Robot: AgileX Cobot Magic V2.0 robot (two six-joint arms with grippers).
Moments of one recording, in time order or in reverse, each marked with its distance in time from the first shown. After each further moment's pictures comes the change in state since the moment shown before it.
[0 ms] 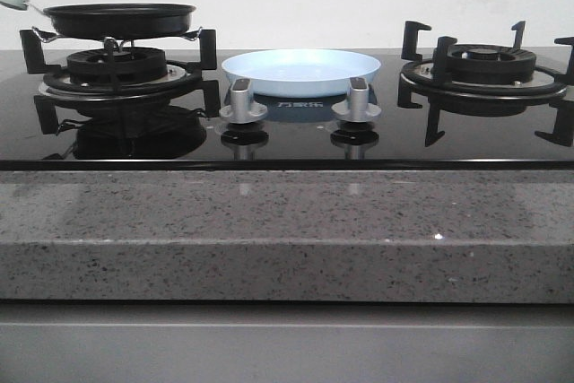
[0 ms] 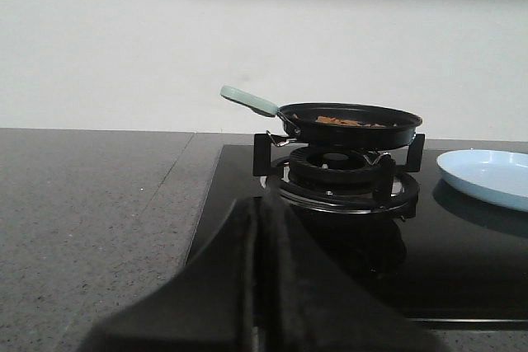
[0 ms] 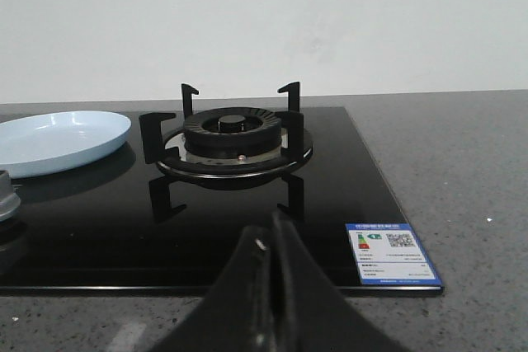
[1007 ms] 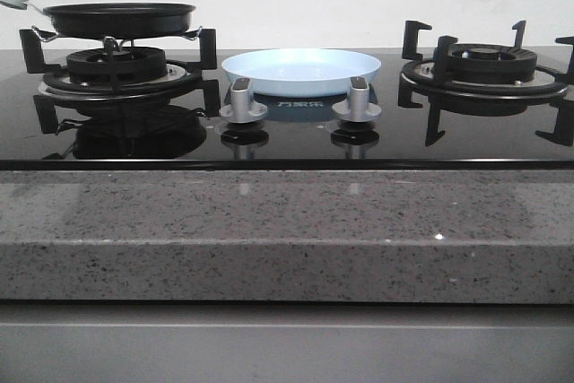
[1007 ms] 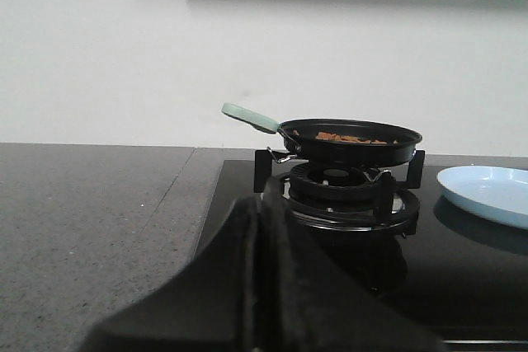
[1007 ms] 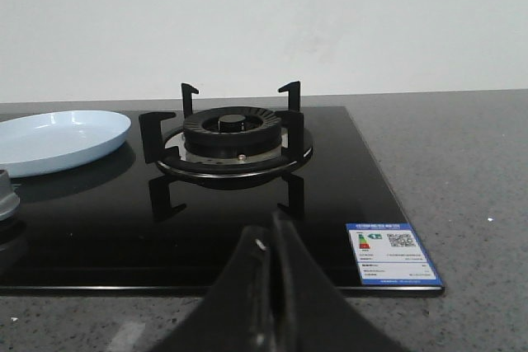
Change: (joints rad) left arm 0.000 0.000 -0.014 0.000 -0.020 0.000; right arm 0.000 0.000 -0.006 0.000 0.014 0.000
